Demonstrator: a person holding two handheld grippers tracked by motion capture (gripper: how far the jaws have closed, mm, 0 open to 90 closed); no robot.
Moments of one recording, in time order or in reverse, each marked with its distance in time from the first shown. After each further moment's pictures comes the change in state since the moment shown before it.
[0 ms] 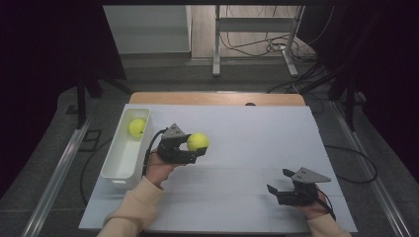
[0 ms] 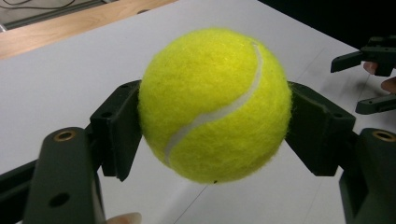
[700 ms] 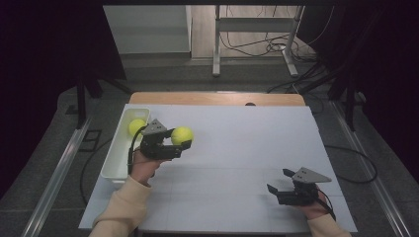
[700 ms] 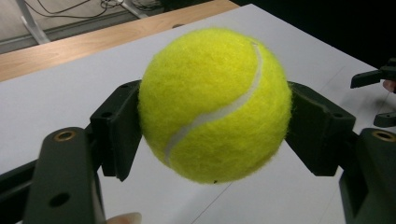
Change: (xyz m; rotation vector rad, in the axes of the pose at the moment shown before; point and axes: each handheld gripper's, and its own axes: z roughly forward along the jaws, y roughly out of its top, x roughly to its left) left arm 0.021 -0.002 -0.036 -0.054 0.078 -0.044; right arm 0.000 0.000 0.000 -0.010 0.000 0.006
